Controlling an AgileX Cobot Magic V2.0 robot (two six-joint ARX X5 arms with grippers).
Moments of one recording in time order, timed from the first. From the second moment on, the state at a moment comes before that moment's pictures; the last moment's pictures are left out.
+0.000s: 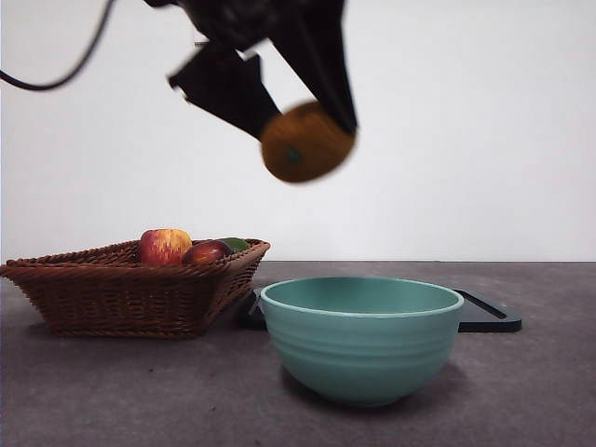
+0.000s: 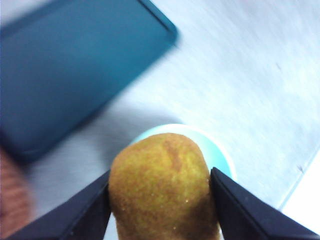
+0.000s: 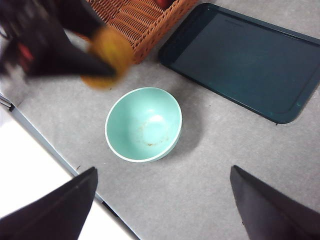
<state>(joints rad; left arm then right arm) -0.85 1.50 1.25 -0.62 0.13 -0.12 0.28 0.73 1.00 -1.06 -0.47 -0.07</state>
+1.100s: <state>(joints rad) -0.95 1.83 1.25 -0.54 0.08 -0.12 0.28 0.73 1.00 -1.06 -0.47 -0.07</state>
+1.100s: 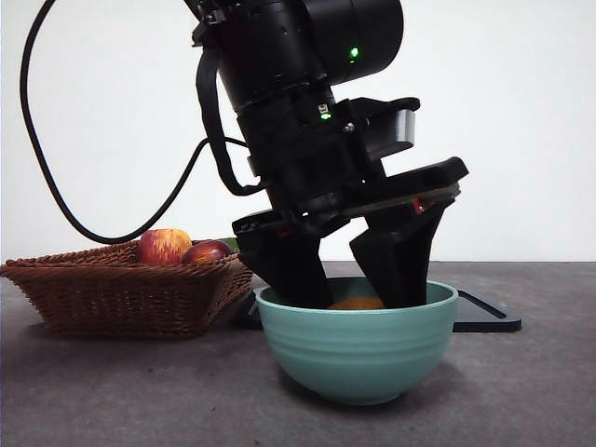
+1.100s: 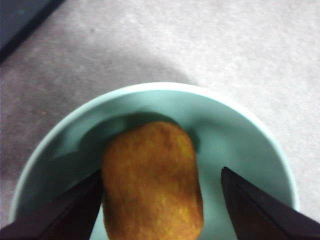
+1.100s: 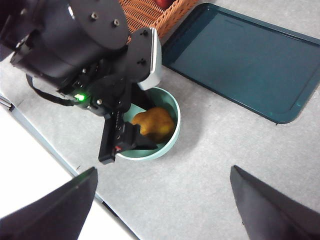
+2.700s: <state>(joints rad) -0.55 0.92 1.01 -0.74 0.25 -0.14 0.28 0.73 1.00 -1.06 -0.47 -0.07</state>
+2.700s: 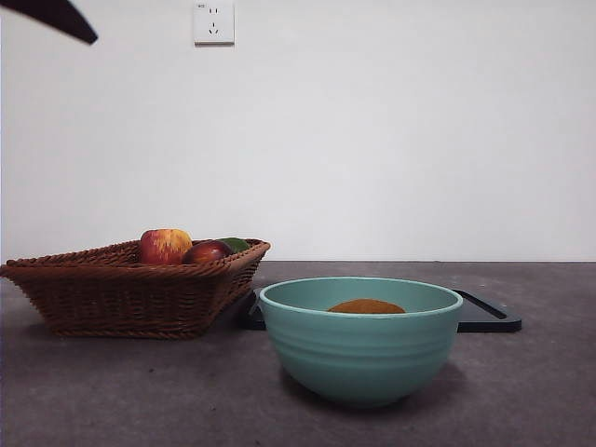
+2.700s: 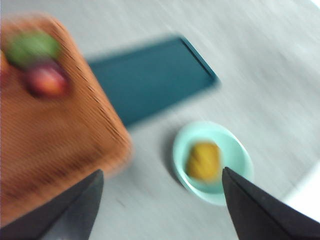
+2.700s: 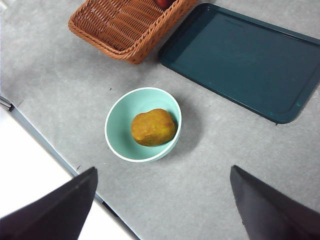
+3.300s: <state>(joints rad) -0.55 0.83 0.93 -0.84 0.47 -0.08 0.28 0.77 1.00 -1.06 -0.47 -0.07</state>
